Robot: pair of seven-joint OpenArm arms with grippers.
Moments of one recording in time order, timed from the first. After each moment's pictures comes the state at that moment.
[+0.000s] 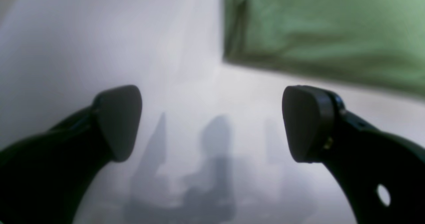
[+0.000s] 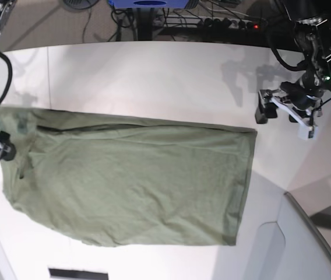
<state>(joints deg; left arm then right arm) 10.0 -13.8 -27.2 81.8 -21.5 -30.6 41.4 5.3 19.4 28.0 70.5 31.9 21.9 -55.9</state>
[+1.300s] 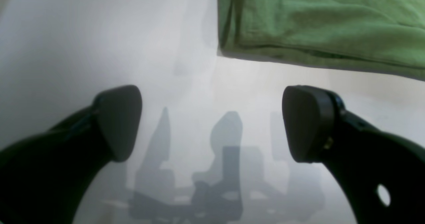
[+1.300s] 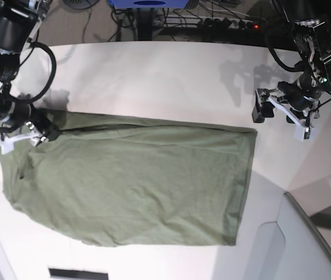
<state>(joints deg) 9.6 -13.7 -27.4 81.5 -19.8 -31.0 41.2 3.0 5.6 30.7 71.6 36.3 8.2 -62.8</state>
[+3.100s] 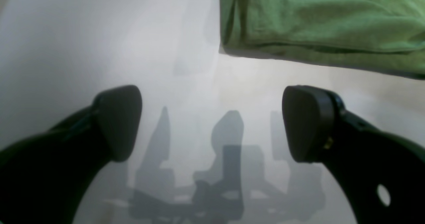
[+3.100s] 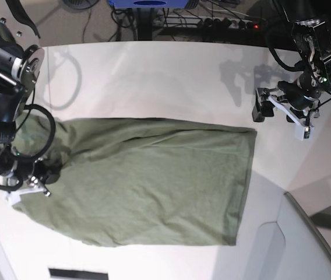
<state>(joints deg) 9.7 -13.8 -27.4 81.3 -19.6 -31.1 41.2 25.4 8.3 30.0 48.3 30.6 11.4 -59.6</state>
